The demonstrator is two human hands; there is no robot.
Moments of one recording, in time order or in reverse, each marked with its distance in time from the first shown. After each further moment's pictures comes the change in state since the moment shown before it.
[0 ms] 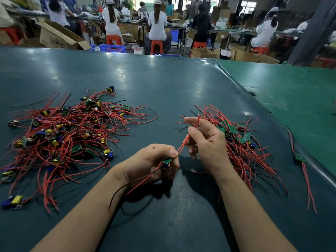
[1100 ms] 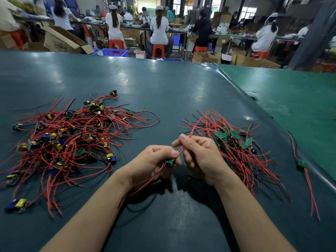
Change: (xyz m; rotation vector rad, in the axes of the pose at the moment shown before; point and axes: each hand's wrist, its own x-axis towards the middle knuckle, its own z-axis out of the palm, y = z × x) left_hand 0.001 0.002 -0.005 0.134 0.139 0.051; right_hand -0.002 0.003 0.006 0.139 -0.230 0.290
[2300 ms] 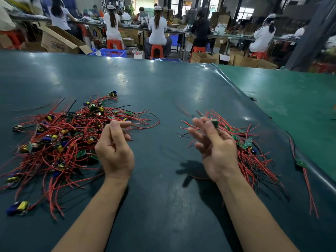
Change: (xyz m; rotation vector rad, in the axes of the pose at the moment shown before) left_hand 0.003 -0.003 -0.040 0.344 1.111 0.799; right_hand -0.004 -0.023 0.003 0.493 0.337 -0.127
